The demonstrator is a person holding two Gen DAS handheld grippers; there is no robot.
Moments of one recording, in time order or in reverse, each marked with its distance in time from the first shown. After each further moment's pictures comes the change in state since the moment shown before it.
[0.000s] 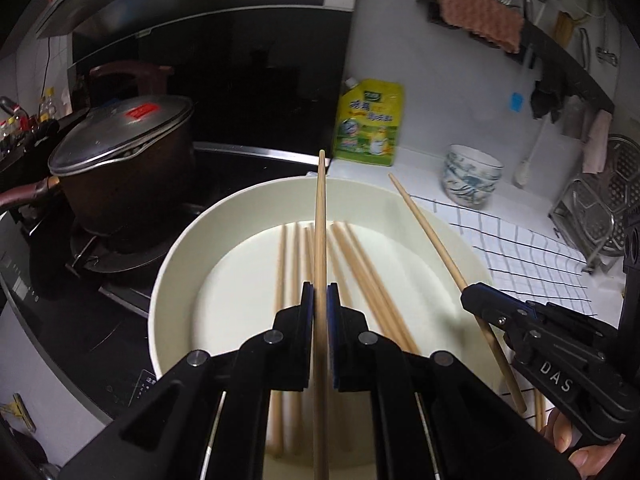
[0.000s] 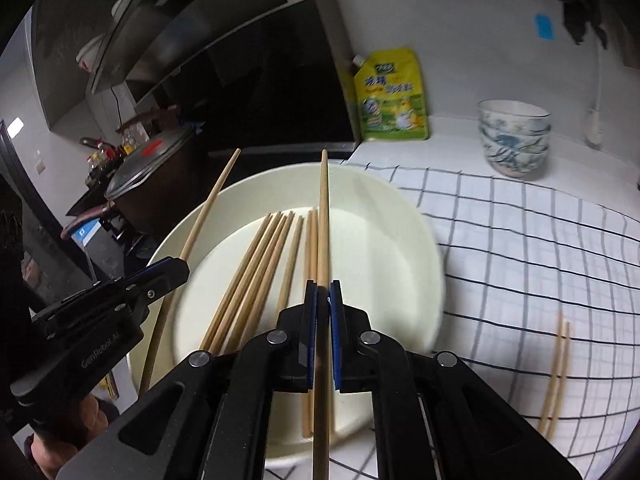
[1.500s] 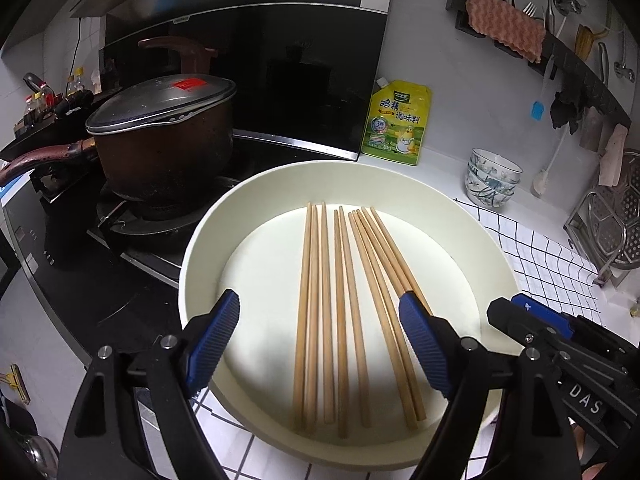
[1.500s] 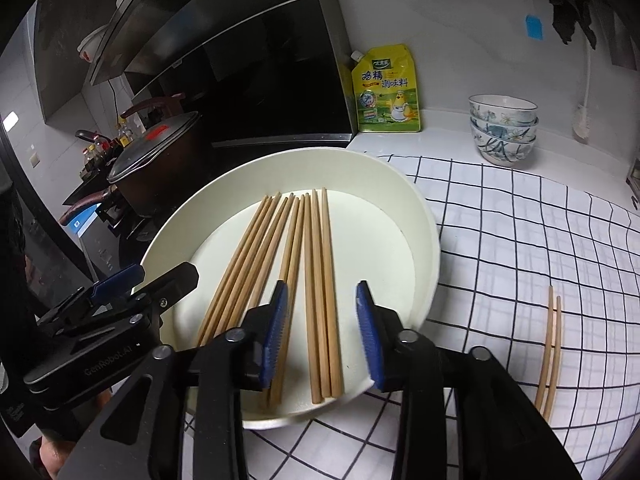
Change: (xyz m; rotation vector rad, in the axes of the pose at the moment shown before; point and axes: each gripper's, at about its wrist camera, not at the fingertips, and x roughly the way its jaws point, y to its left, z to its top) left arm -0.015 0.010 -0.027 -0.068 -0.021 0.058; right arm -0.020 0.008 -0.024 -0.002 -0.012 -0.044
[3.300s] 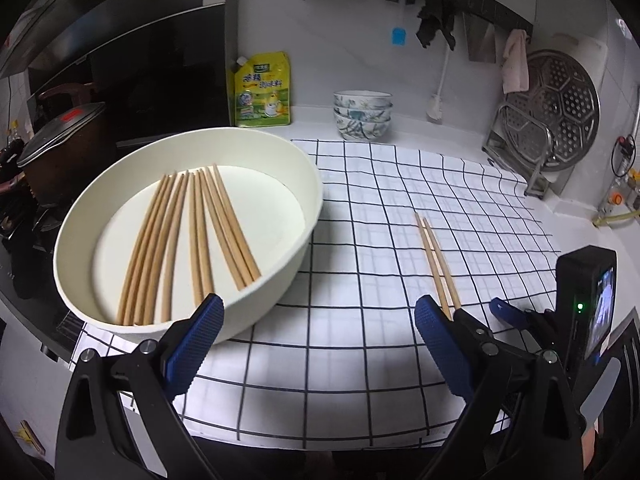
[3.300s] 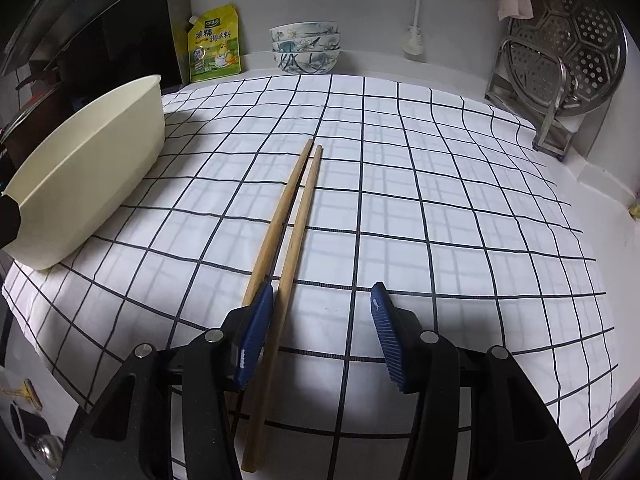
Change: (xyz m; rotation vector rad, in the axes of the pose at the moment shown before) left arm -0.039 -0.149 -0.081 0.232 0.047 -0.147; right arm -0.046 -0.145 -0.130 0.086 0.054 -0.399
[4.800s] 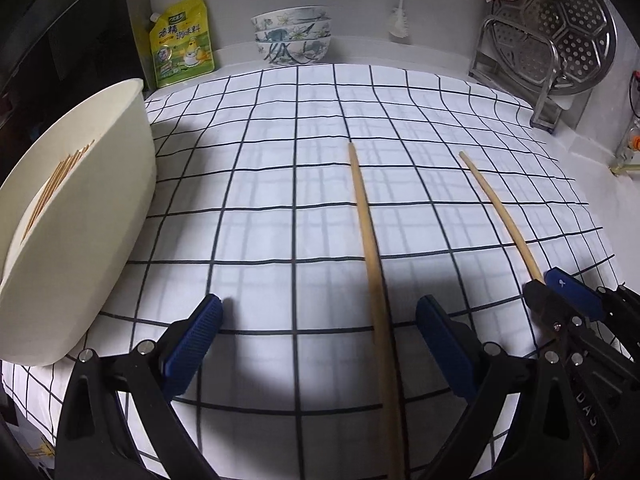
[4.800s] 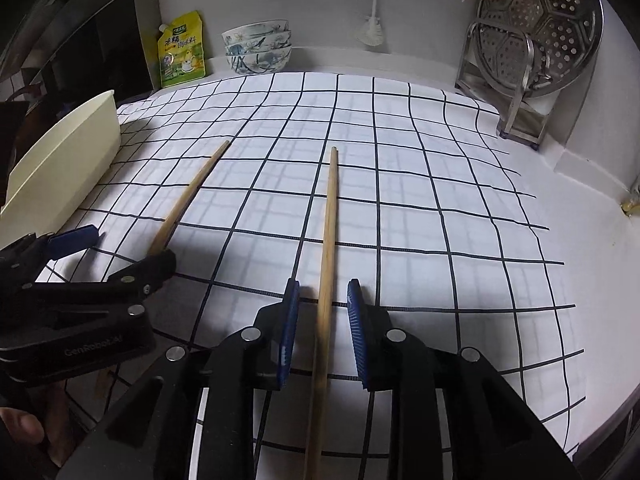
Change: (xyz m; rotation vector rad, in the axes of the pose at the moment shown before) left arm 0.118 -0.101 -0.009 0.100 0.167 0.003; right arm -0.003 -0.083 0.000 0.005 0.013 -0.005
